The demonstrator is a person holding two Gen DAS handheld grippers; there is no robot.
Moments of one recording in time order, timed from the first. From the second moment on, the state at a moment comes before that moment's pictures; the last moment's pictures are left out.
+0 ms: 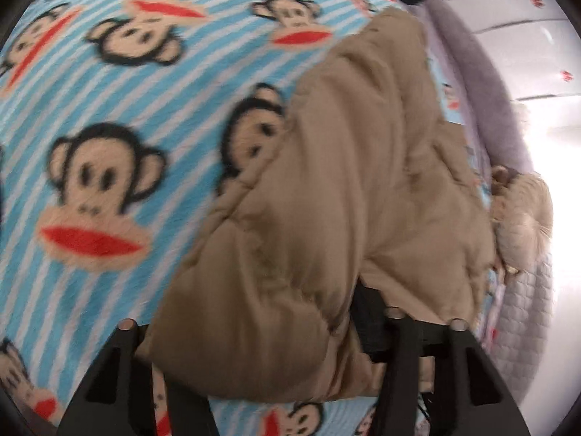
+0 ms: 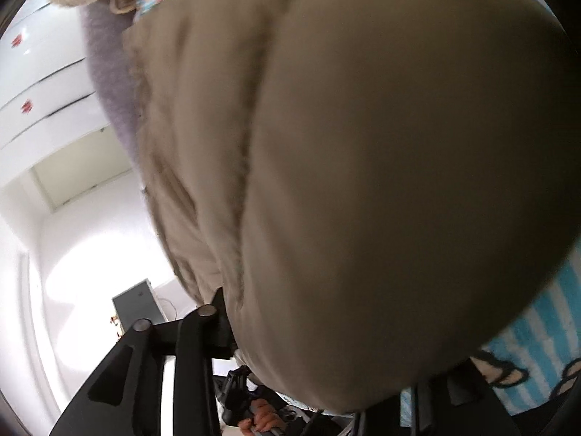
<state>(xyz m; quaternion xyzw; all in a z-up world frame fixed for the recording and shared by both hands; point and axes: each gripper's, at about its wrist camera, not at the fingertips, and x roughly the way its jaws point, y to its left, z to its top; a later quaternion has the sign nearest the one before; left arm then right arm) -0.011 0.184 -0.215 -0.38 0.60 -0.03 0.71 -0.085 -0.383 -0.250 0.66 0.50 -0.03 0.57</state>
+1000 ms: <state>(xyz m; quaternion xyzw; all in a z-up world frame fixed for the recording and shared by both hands) -0.005 0.176 -0.140 -0.19 0.60 -0.02 0.78 -0.012 -0.271 -0.116 0.32 0.62 0.03 0.71</state>
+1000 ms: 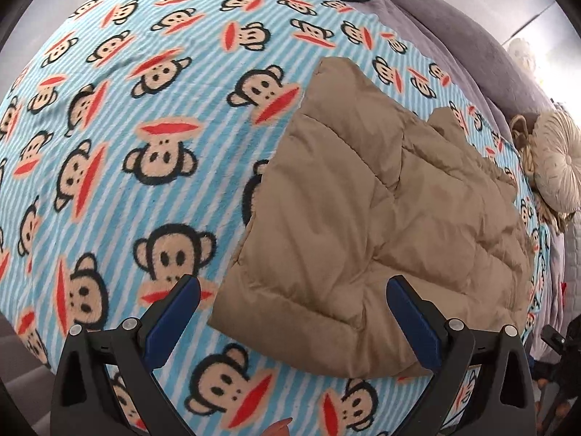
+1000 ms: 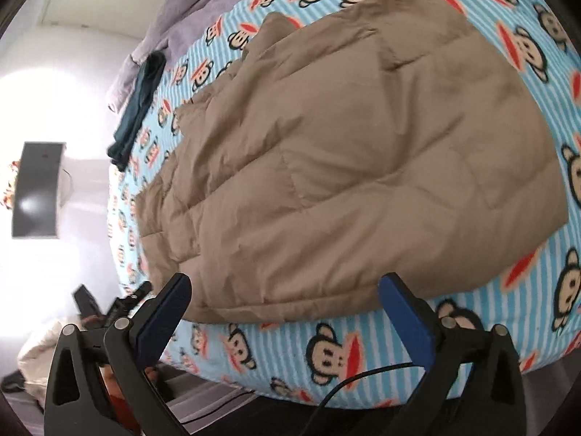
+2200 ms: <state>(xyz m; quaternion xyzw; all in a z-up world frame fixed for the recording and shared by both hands) 0.090 0.143 -0.177 -0.22 0.65 -0.34 0.65 0.087 -0.181 -0.175 0.09 0.61 -0.01 0.78</state>
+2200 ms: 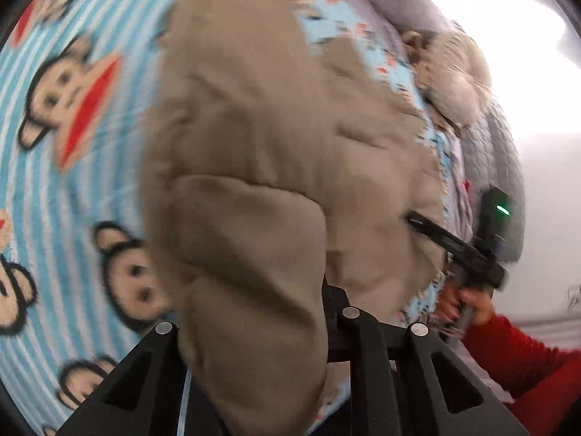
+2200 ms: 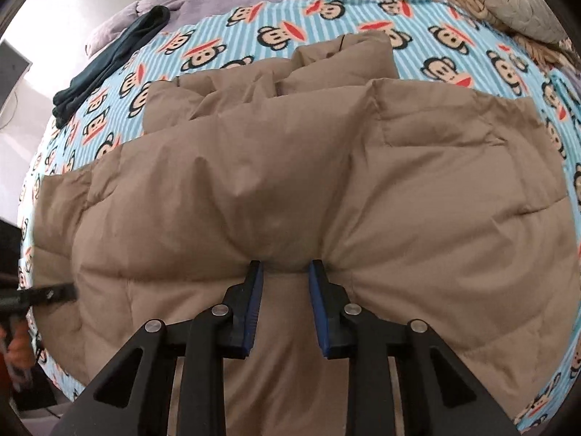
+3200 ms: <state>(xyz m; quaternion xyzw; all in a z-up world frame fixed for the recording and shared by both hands) 0.034 -0.185 -0.054 -0.01 0.64 -0.31 0.70 0.048 -0.395 -0.146 0.35 0.60 0.05 0.72</state>
